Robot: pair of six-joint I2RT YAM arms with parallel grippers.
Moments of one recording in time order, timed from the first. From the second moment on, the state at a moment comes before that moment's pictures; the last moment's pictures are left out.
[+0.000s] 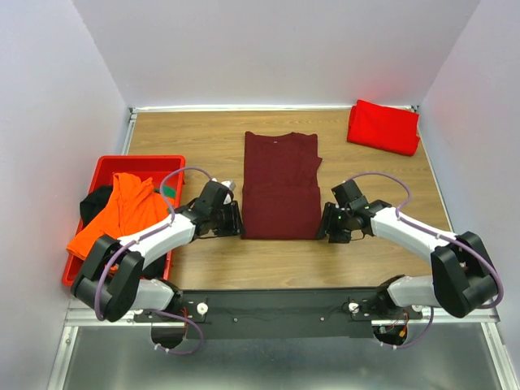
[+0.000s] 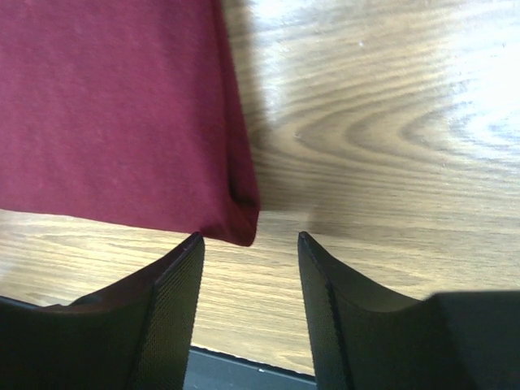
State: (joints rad) left arm -0.53 1.31 0.62 -0.25 0.21 -0.60; right arm 0.48 1.32 0.66 -0.47 -0.11 0.71
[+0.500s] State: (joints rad) left arm -0.57 1.31 0.60 -0.22 0.22 -0.64; right arm 0.48 1.28 0.64 -0.47 -0.09 0.74
